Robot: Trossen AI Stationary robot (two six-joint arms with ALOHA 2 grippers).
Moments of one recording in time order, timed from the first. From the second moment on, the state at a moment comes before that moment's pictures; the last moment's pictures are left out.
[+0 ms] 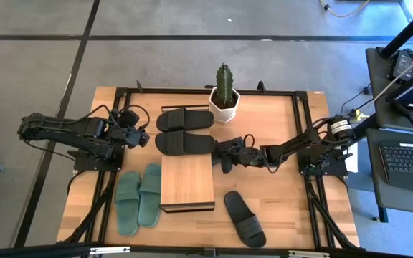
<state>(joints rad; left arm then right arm) -0.07 0.74 0.71 -1.08 -0.80 -0.79 0.14 1.72 0.60 0.64 0.40 0.89</state>
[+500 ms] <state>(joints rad) -0.07 0.74 0.71 -1.08 -0.80 -0.79 0.14 1.79 0.60 0.69 0.40 0.94</state>
